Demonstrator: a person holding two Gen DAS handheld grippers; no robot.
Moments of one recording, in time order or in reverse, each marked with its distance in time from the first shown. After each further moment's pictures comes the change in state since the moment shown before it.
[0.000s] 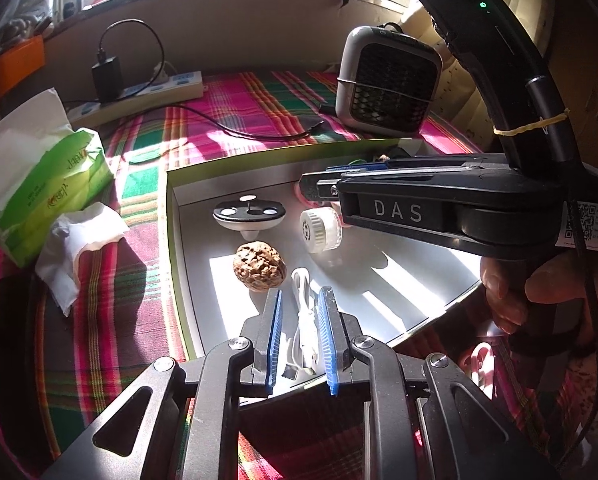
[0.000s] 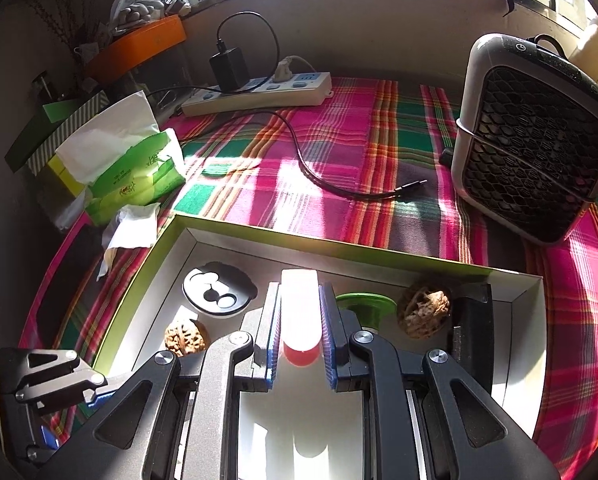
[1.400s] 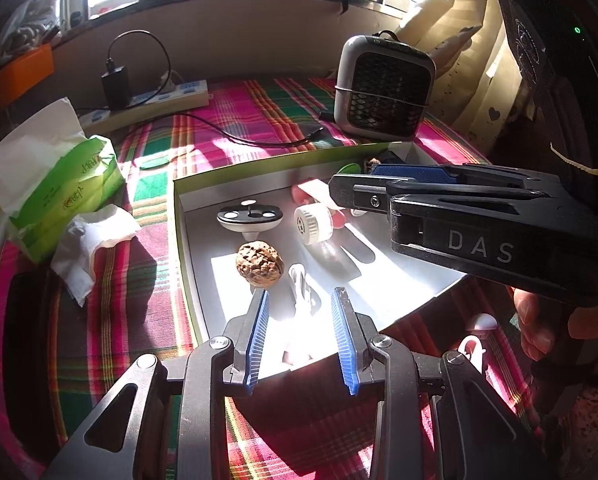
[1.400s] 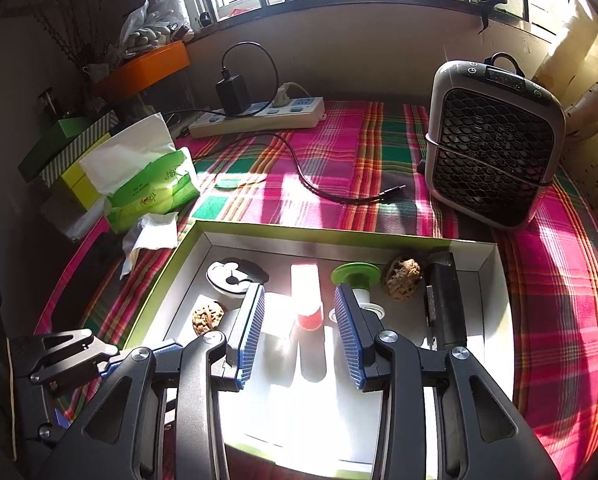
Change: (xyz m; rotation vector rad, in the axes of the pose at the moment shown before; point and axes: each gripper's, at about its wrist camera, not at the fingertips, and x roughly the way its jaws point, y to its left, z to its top) left arm -0.017 -0.005 -0.004 -0.006 -0.026 0.030; right arm -0.046 0.008 -0.024 0.026 -0.097 -0.034
